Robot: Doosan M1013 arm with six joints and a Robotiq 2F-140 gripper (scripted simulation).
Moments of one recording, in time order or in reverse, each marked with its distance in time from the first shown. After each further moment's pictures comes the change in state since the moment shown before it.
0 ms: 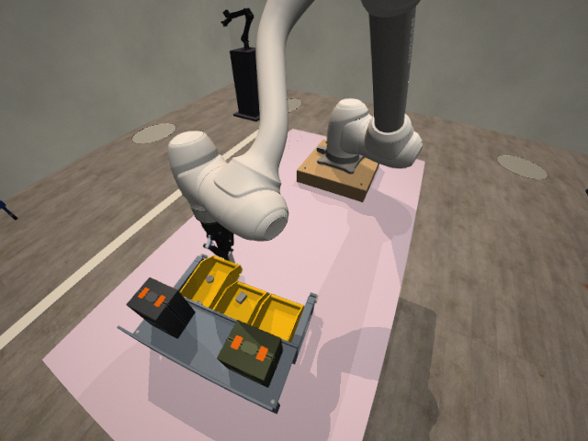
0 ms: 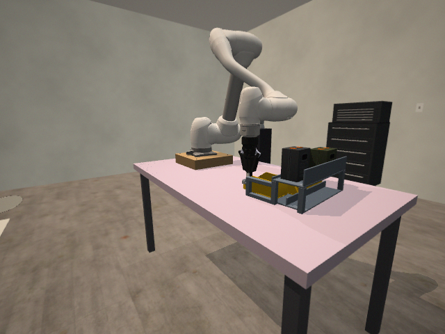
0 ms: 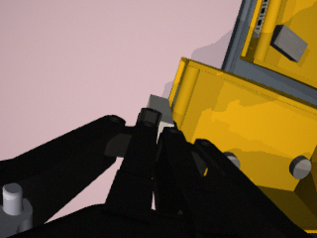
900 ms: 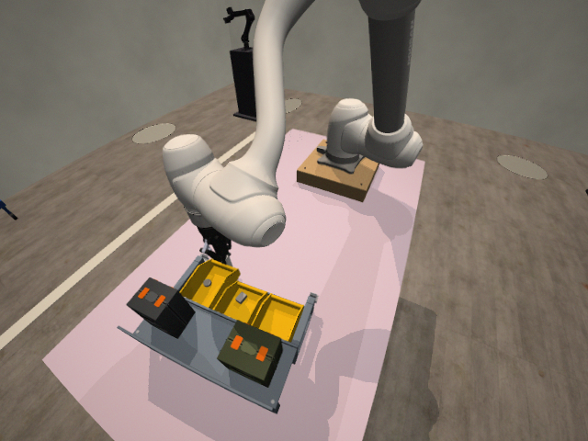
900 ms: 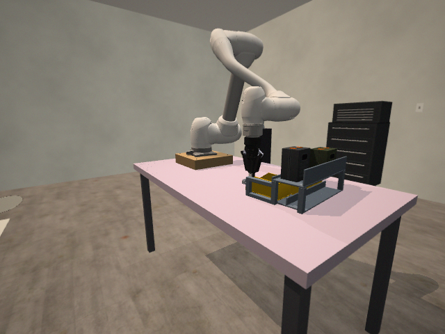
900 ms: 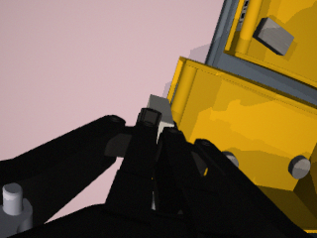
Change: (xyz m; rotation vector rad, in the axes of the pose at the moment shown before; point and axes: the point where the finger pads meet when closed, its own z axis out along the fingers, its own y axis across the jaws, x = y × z) arm 0.000 0.016 0.000 0.000 0.000 0.000
